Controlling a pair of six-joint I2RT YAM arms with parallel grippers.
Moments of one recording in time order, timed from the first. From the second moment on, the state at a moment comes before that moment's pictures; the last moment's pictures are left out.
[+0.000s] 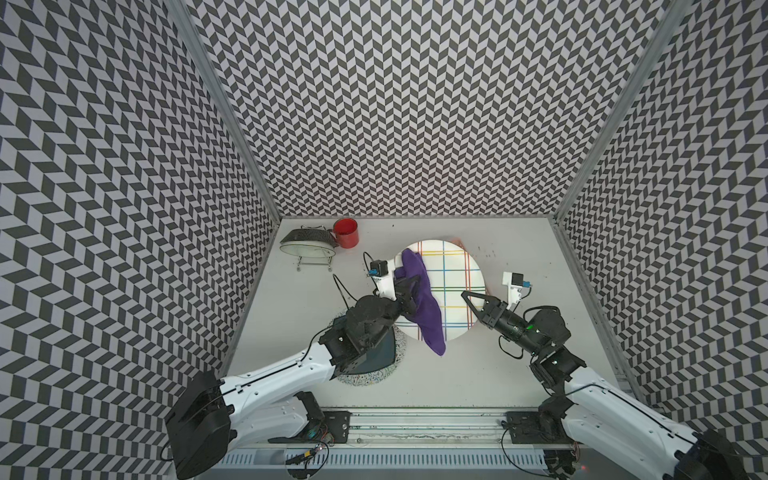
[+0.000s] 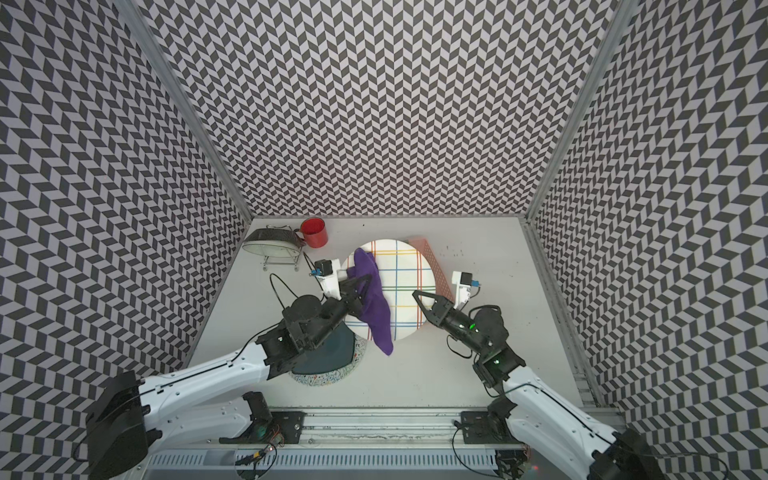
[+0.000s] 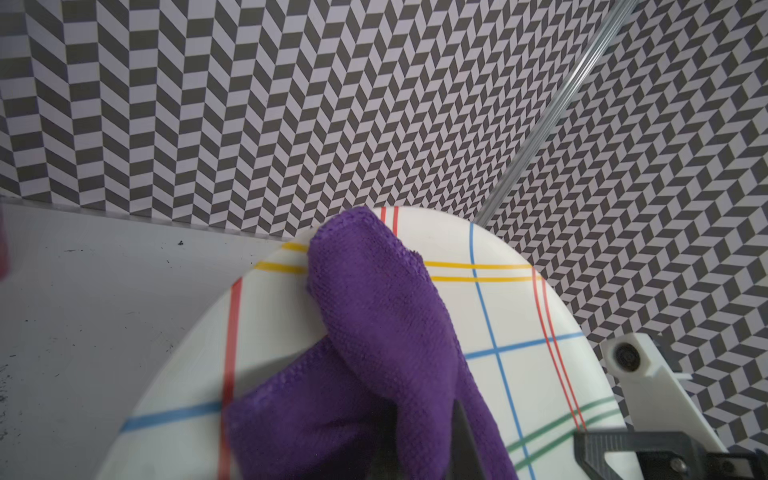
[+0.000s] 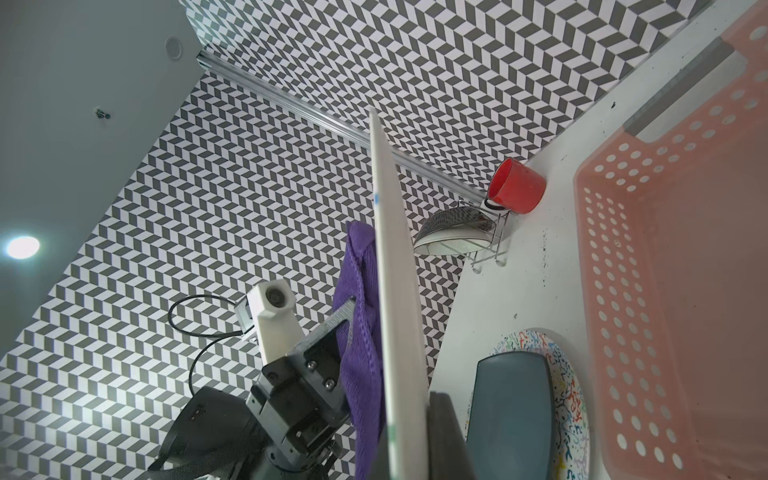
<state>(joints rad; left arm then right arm) -0.95 1.12 0.63 0.43 -0.31 -0.51 0.56 0.80 0.31 0.56 -0.34 1.16</state>
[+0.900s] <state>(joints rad) -0.70 1.00 0.55 0.39 -0.06 -0.41 0.60 0.71 0.29 0.48 -0.26 1.12</state>
